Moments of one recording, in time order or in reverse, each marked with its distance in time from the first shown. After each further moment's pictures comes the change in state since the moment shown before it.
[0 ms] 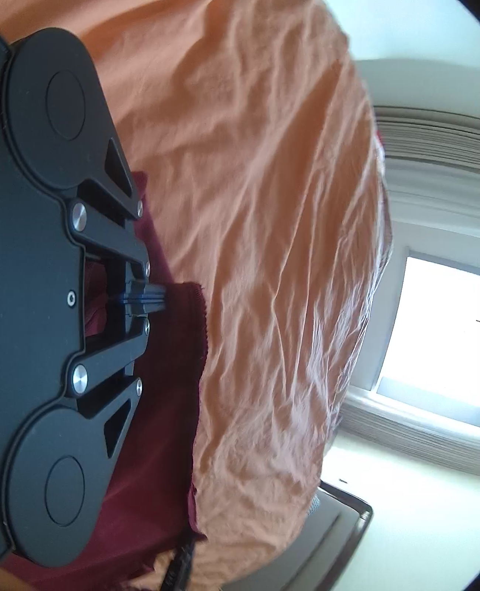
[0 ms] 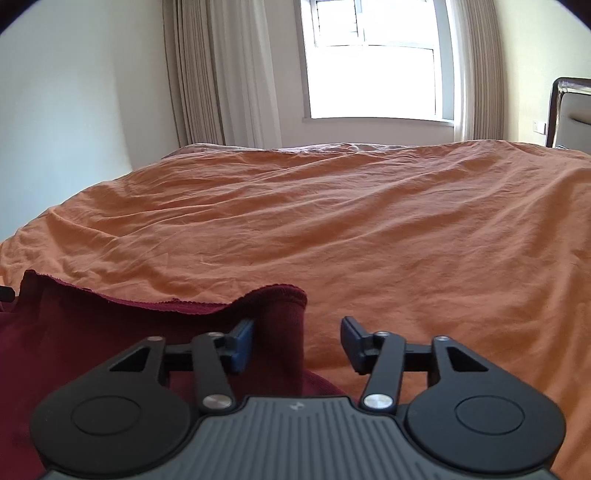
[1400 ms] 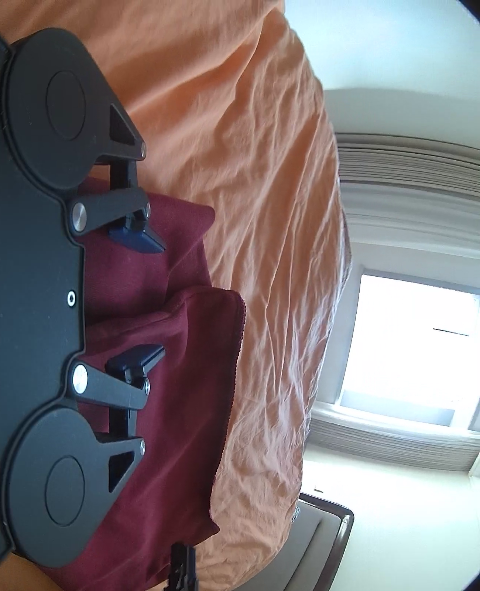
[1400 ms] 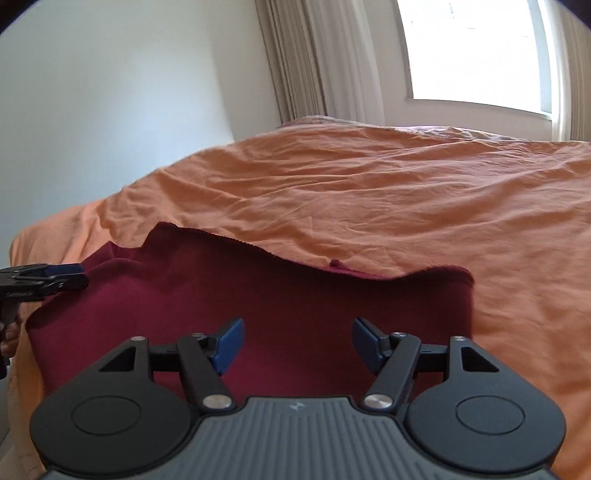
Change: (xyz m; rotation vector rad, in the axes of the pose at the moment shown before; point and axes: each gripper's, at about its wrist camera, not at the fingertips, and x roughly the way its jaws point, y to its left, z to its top) left arm -0.065 -0.028 -0.076 0.078 -0.182 0.125; right arm -0.002 0.070 0.004 -0.147 0.110 0.300
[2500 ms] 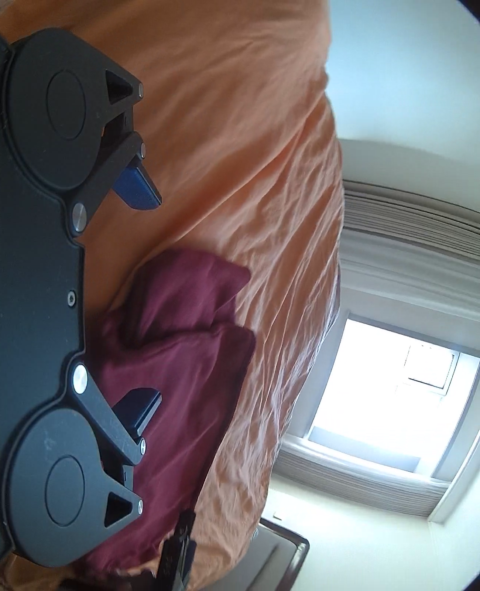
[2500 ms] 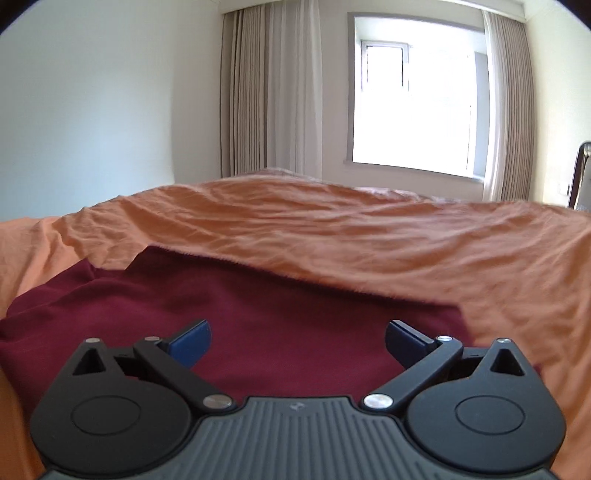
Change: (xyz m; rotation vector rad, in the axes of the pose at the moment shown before) left arm -0.092 0.008 -0.046 -0.185 -0.041 0.061; right arm -0.016 0.108 -0.054 -0.012 -0.195 -0.285
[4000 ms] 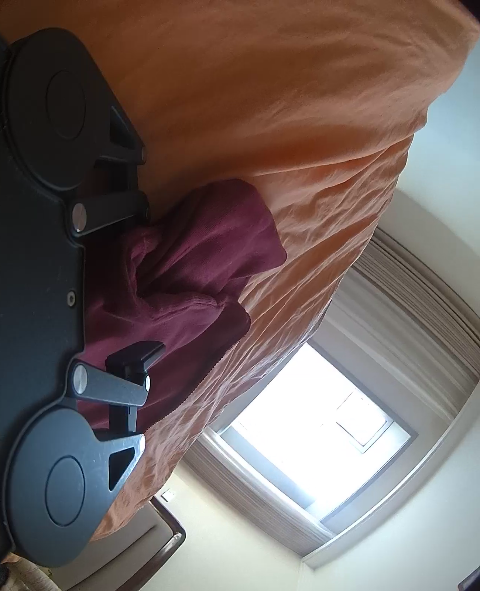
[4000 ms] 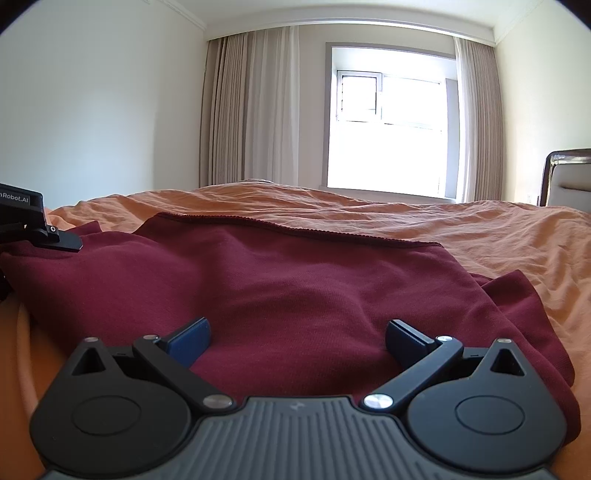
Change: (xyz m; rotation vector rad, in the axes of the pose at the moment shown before) left arm 0.061 -0.020 -0.040 -0.421 -0.136 -0.056; right arm -0.033 0.024 -0.078 -0.016 -0.148 -0.121
